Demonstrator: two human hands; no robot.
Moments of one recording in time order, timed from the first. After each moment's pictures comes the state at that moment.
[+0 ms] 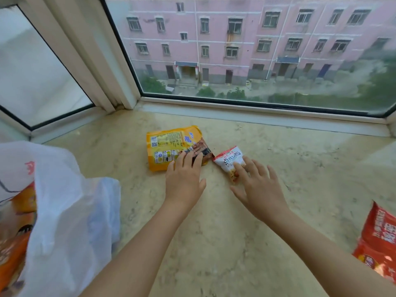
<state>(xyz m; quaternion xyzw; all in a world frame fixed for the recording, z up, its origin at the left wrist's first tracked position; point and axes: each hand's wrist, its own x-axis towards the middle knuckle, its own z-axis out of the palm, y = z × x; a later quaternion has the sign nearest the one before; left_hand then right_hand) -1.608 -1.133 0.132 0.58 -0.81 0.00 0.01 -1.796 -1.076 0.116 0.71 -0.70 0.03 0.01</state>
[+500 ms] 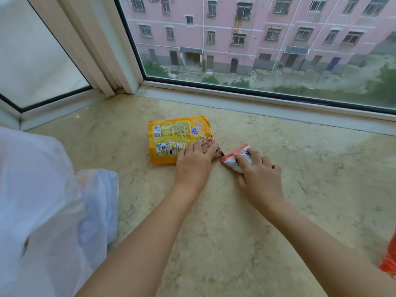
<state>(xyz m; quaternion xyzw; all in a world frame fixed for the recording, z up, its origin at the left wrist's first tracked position) -1.616 -1.172 0.092 0.56 -0.82 0.06 0.05 -1.777 -1.111 0.095 0.67 -0.74 0.07 0.00</state>
